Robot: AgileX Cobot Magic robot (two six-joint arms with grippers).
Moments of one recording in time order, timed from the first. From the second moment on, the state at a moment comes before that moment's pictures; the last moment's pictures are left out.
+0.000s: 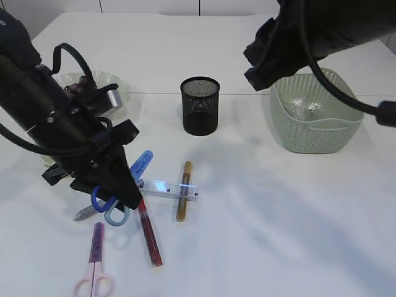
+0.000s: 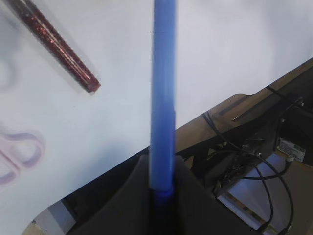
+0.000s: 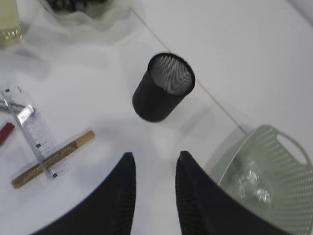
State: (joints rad) left arm -0.34 1.79 -1.19 -0.74 1.19 0.16; right arm 0.58 1.40 -1.20 -0.33 0.54 -0.10
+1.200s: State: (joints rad) left arm -0.35 1.79 -1.19 -0.97 1.19 0.16; right arm 0.58 1.32 -0.87 -1.03 0.07 -0.10
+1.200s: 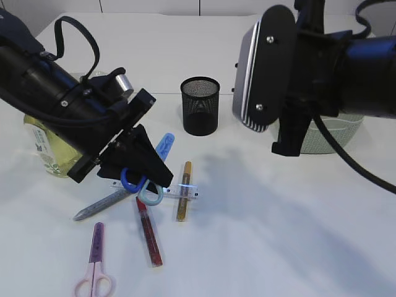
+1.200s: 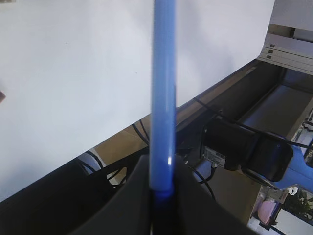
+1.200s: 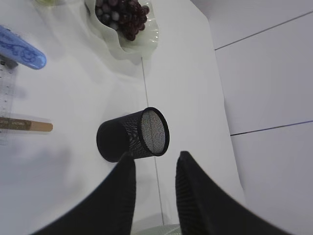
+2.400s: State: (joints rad) left arm -0.37 1.78 -1.19 -1.04 1.19 0.19; right arm 0.58 1.41 -0.82 -1.27 -0.01 -0.10
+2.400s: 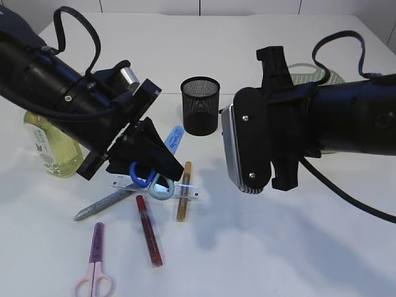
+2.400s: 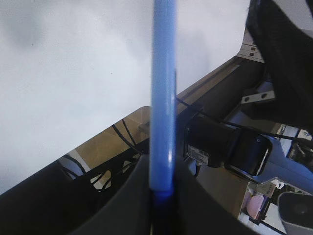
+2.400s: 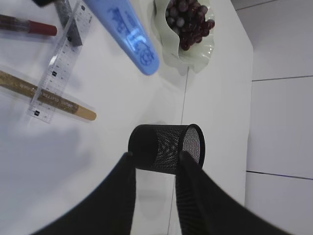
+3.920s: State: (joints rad) left arm -0.37 1.67 -1.19 -1.37 1.19 0.18; right arm 0.34 1.43 -0.82 -1.09 -0.55 -0.10
